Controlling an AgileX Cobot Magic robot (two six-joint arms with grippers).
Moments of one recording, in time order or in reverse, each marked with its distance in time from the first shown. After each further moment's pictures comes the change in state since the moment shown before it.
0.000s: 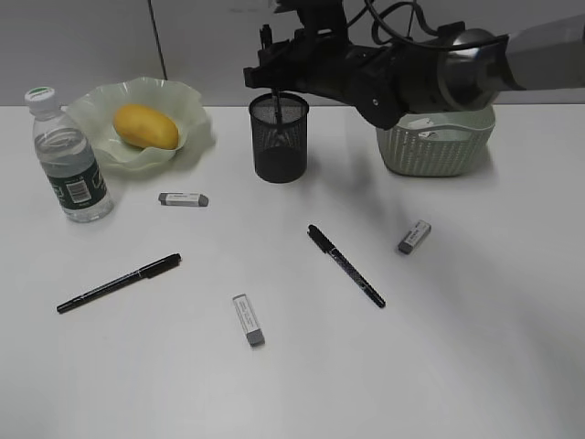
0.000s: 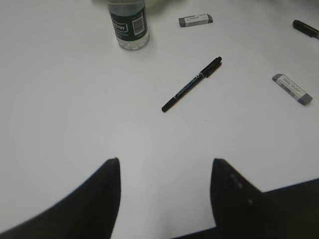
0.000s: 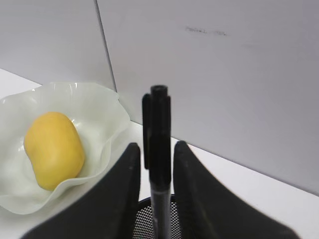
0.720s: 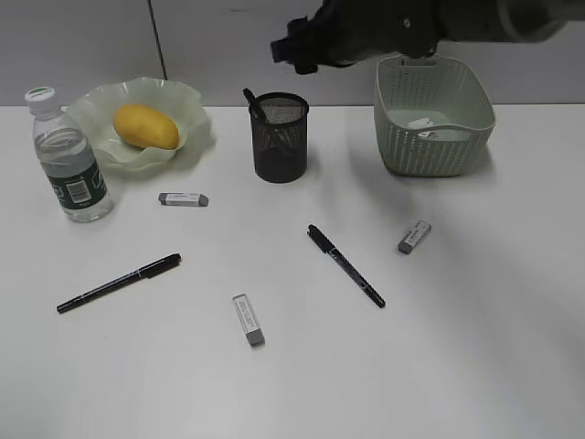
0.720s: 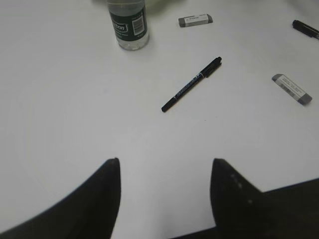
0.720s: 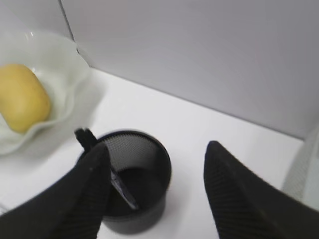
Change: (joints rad) left arm 0.000 0.000 0.000 0.000 0.000 0.000; right arm 0.001 -0.187 0.000 0.007 0.497 -0.002
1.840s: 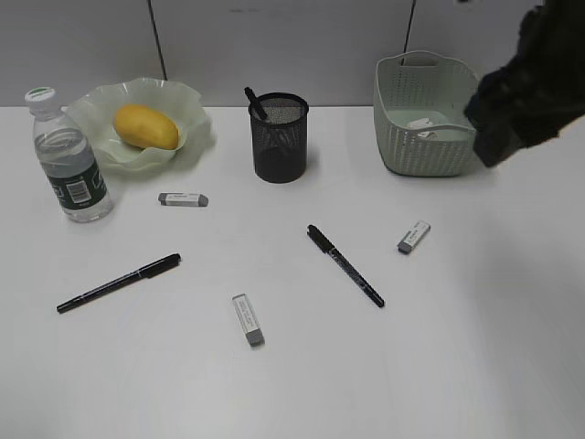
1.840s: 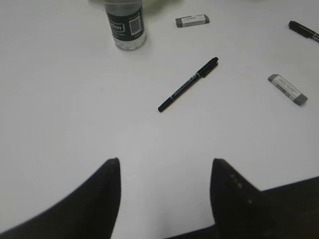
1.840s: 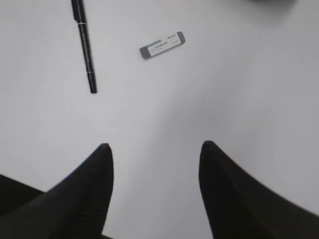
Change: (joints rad) left arm 0.000 0.000 0.000 0.000 0.000 0.000; right arm 0.000 -0.660 0.383 0.143 0.925 -0.259
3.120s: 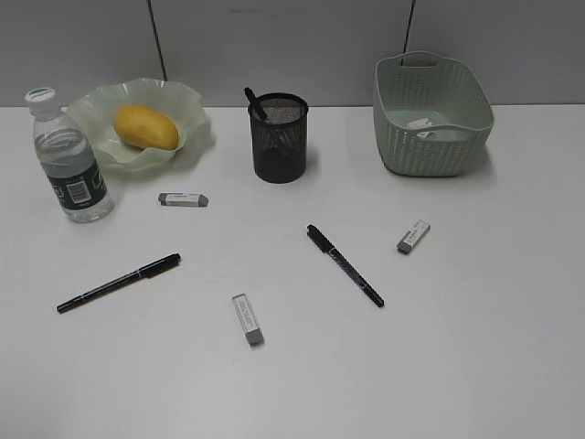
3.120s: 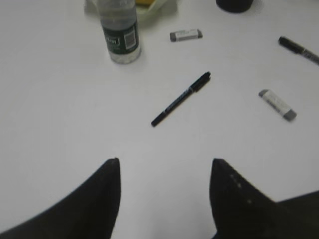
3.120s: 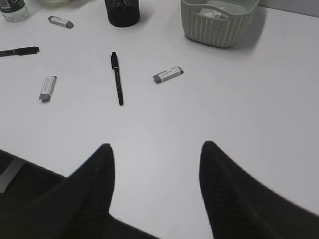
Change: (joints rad) left arm 0.000 0.000 0.000 -0.020 -0.024 0.000; right arm 0.000 -1.298 0.691 0.063 -0.093 0.053
